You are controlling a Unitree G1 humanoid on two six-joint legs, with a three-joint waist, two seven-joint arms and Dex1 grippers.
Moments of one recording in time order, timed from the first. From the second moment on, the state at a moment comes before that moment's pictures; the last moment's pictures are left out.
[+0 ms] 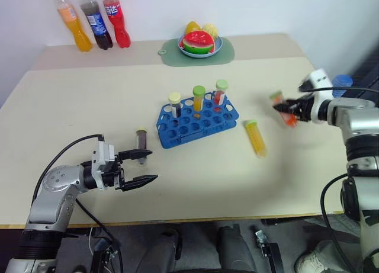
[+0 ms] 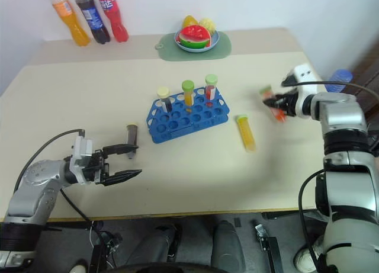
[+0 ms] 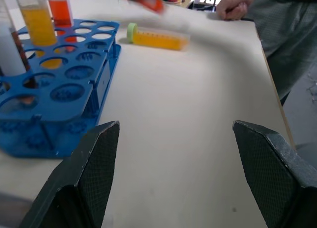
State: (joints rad) left arm -0.09 0.64 0.10 -0.06 -0.53 0.08 -1.27; right arm -0.84 -0.75 -0.16 0.54 0.30 0.50 0.96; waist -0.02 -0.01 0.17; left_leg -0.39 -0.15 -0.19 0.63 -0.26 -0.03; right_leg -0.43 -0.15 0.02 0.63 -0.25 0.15
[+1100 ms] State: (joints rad) left arm -0.10 0.58 0.09 -0.14 -0.56 0.15 -1.17; right arm -0.70 -0.12 -0.06 0.72 0.12 -0.45 0.47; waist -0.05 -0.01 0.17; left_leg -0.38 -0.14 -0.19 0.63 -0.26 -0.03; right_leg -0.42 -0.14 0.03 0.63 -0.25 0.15
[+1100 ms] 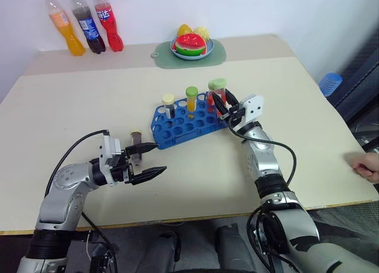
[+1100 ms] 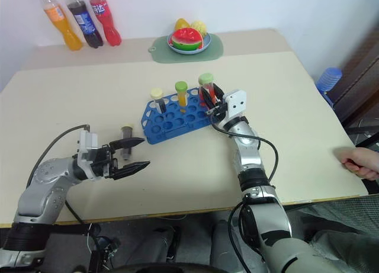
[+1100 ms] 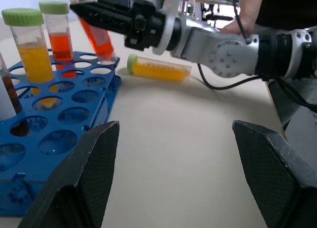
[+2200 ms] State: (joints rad) left arm -0.11 0.52 0.03 -0.10 -0.55 0.14 -1.18; right arm -0.50 -0.65 -0.14 -0.39 0.44 1.34 0.49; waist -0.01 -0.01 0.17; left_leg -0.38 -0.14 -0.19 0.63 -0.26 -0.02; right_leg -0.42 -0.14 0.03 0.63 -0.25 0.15
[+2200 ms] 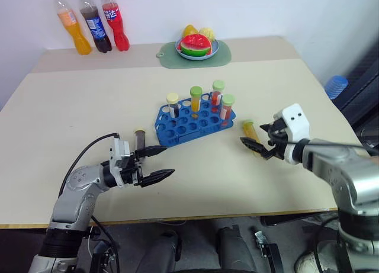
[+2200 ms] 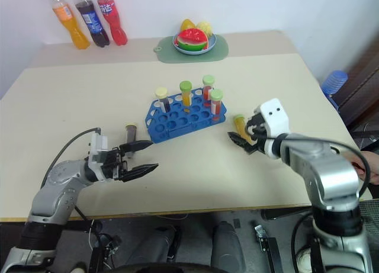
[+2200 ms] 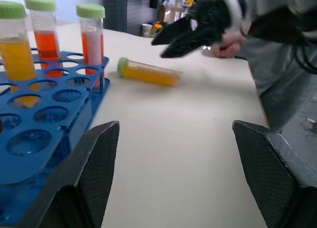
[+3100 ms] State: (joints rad) left arm -0.01 0.58 0.06 -0.26 -0.58 0.21 -1.11; right arm -0.71 -0.80 0.27 0.14 0.18 0.99 0.76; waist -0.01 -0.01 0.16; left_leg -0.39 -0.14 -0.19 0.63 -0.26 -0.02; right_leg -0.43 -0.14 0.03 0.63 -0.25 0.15
